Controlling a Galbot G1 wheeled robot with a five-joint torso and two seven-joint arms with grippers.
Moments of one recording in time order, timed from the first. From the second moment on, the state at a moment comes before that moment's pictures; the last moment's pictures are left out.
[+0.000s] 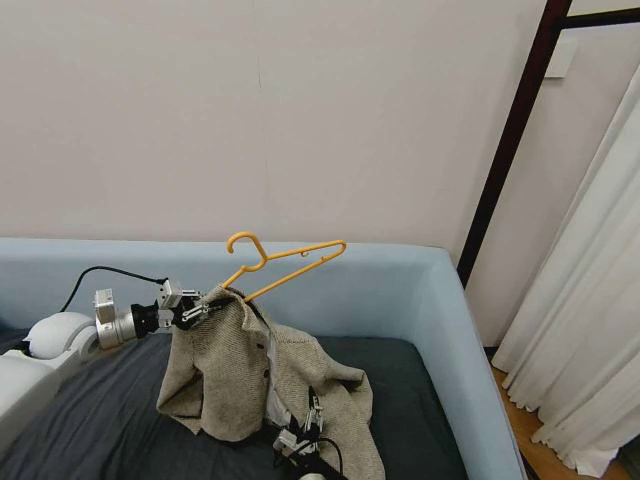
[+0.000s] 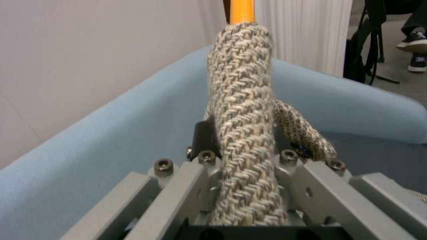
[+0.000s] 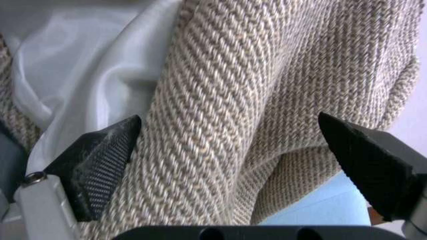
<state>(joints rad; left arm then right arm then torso) 0.57 -0.53 0.01 -1.38 -0.87 -0.19 0.89 -0.73 1.42 -0.84 1.07 -0.15 -0.41 0.96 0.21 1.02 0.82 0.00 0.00</state>
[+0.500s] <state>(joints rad) 0.57 -0.52 0.01 -1.39 -0.88 -0.18 0.89 -0.76 1.41 -0.81 1.04 -0.19 -0.41 0.96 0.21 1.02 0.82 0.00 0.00</state>
